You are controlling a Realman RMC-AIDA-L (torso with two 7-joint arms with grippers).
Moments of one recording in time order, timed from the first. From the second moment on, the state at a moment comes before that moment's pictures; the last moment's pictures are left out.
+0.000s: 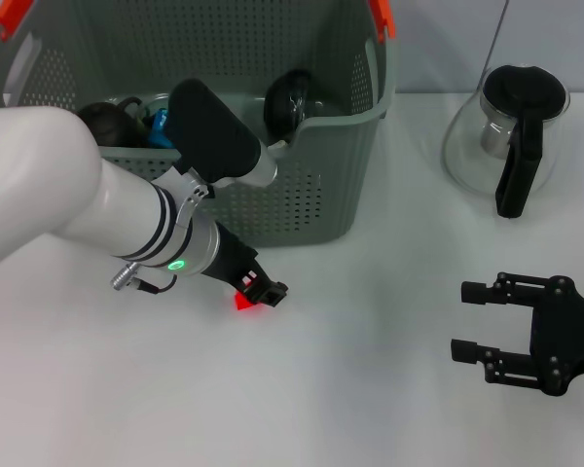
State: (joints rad) left arm -0.58 -2.18 1.57 1.05 2.60 1.00 -2.43; right arm 0.35 2.02 -0.88 -0.62 -1.82 -1.66 1.07
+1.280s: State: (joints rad) left arm -0.49 -2.17 1.47 1.34 2.53 1.41 -2.36; right arm 0.36 2.01 -0.87 -0.63 -1.82 -1.70 1.09
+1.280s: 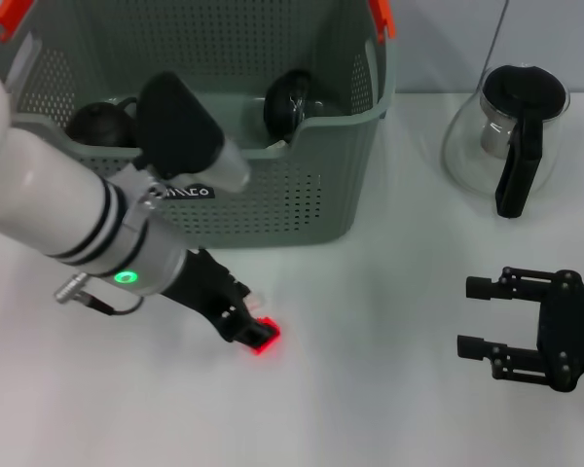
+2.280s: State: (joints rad) left arm -0.53 -2.17 1.46 1.13 2.51 1.20 -2.28; right arm 0.39 2.01 -0.88 -0.63 -1.82 -1.68 1.20
